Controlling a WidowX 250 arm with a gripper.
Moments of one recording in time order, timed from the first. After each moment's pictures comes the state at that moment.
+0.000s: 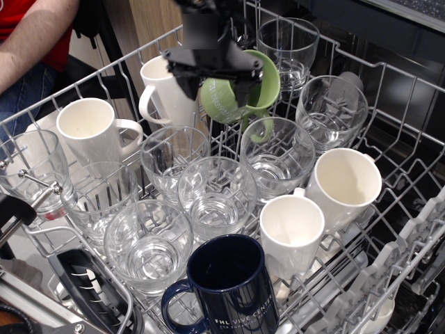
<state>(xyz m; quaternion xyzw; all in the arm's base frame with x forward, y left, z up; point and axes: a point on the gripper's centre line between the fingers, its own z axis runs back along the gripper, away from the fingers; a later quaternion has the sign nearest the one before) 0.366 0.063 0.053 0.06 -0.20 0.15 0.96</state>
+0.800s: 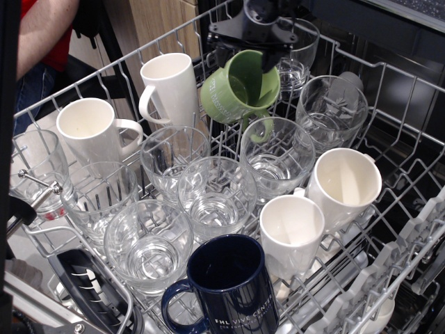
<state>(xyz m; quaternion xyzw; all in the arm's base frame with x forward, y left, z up) 0.447 0.090 0.034 0.15 -0.23 0.25 0.93</state>
